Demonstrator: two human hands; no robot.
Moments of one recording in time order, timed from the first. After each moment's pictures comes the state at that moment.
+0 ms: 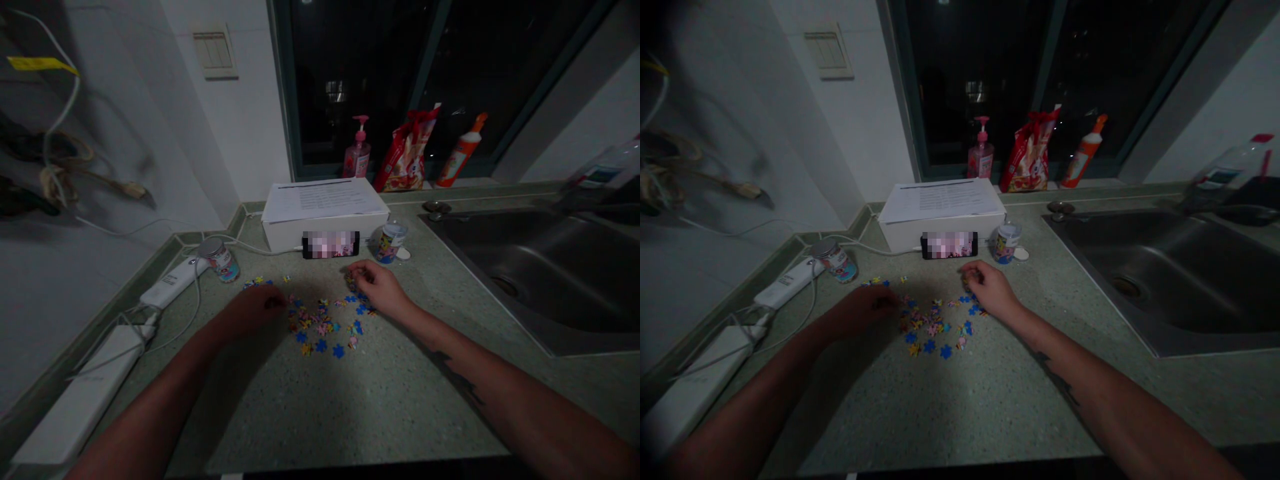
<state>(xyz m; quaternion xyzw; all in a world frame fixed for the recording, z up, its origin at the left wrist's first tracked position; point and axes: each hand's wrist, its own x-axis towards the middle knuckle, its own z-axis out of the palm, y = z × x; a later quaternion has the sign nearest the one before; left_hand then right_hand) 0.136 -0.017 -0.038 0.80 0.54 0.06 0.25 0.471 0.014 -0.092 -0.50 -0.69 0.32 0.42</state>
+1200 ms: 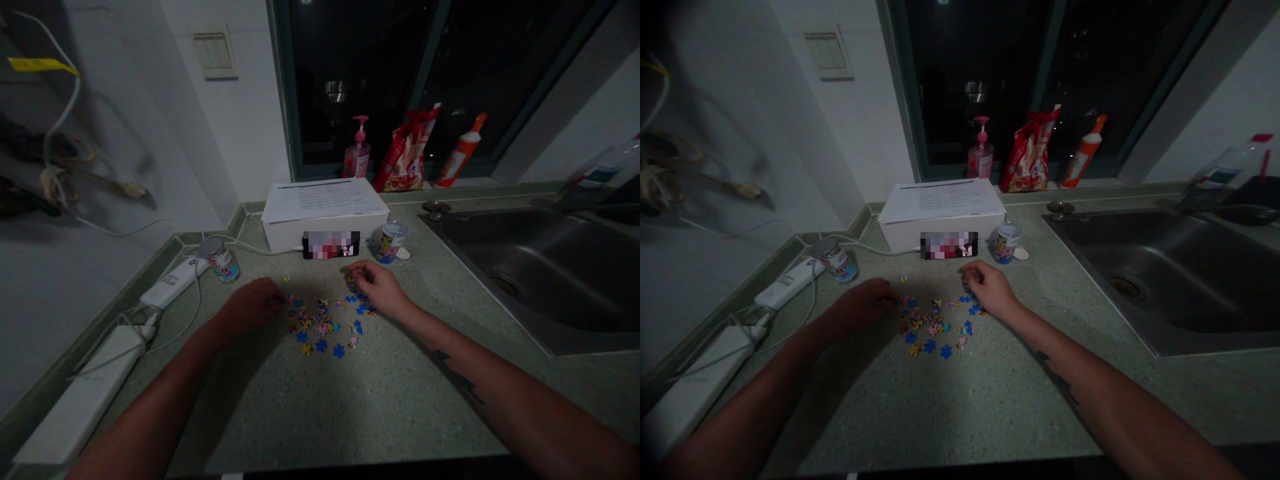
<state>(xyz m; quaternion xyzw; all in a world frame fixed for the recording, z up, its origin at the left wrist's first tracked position) 0.127 -0.012 -0.045 0.84 0.52 0.04 0.15 0.472 0.015 -0.094 -0.50 -0.69 0.31 0.42</state>
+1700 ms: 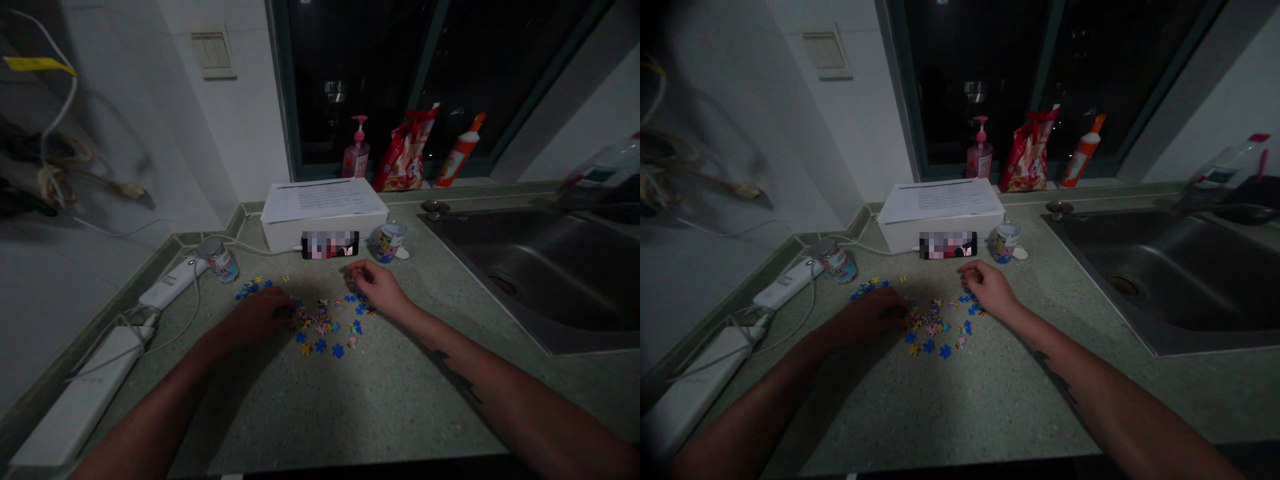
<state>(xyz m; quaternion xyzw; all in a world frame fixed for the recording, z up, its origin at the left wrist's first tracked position) 0.147 -0.026 -0.044 0.86 0.46 0.03 0.20 0.471 0.015 -0.095 -0.51 -0.69 0.30 0.42</state>
